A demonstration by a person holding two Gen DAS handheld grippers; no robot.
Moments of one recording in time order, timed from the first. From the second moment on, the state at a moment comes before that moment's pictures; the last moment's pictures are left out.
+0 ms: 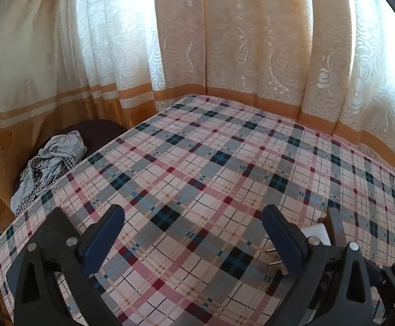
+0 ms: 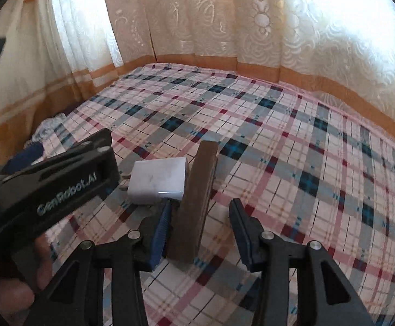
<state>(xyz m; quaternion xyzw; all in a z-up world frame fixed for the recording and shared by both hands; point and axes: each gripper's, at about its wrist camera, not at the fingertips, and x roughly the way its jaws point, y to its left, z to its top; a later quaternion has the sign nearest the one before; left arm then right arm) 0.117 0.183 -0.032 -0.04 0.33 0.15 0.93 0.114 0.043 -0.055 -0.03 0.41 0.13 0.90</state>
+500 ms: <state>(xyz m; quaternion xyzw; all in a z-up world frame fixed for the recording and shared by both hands) 0.111 0.149 -0.022 0.09 0.29 0.06 0.95 0.083 -0.022 -0.046 0.00 0.38 0.10 0.92</state>
